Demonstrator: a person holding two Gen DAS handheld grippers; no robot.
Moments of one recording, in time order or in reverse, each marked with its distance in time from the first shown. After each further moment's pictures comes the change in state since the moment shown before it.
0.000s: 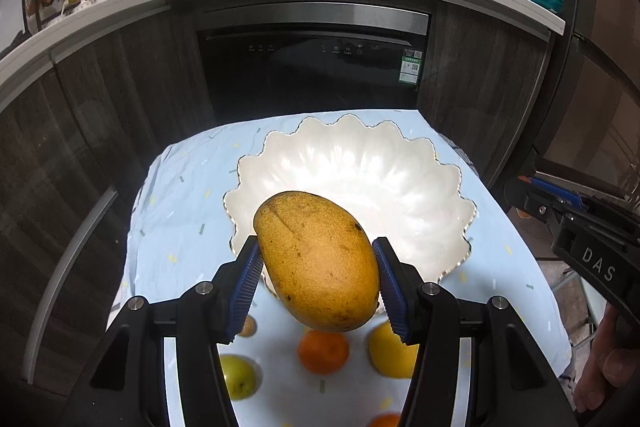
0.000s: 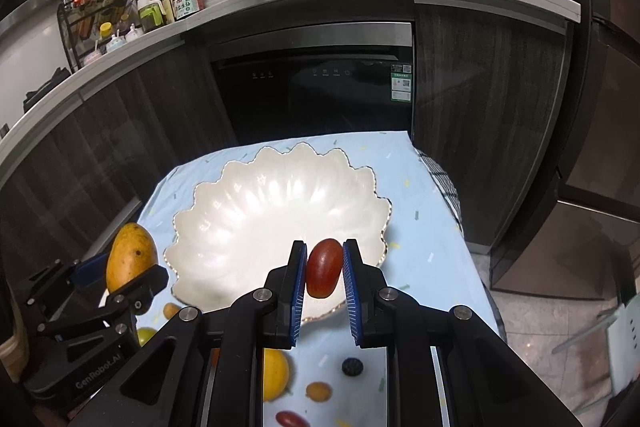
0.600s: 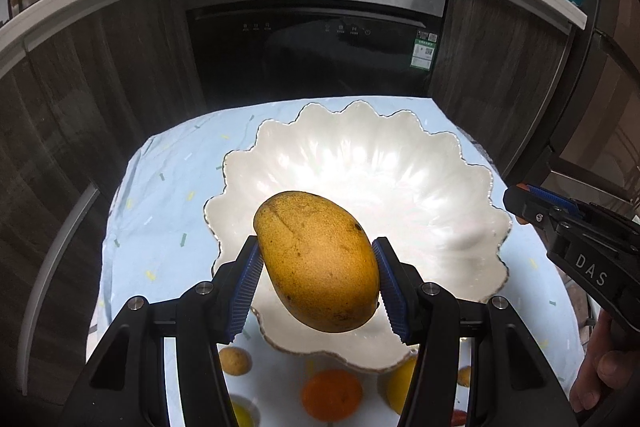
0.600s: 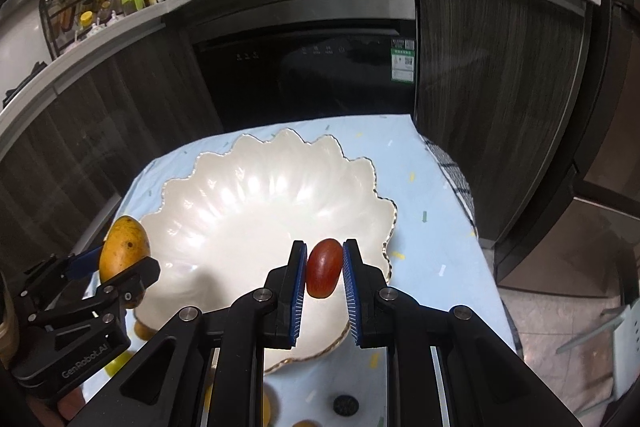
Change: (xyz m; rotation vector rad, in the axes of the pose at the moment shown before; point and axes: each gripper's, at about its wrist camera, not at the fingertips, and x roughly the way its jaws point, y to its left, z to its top) left arm 0.061 0.009 0.013 -0.004 0.054 -0.008; right arm 0.066 -0.010 0.008 0.023 0.067 -0.018
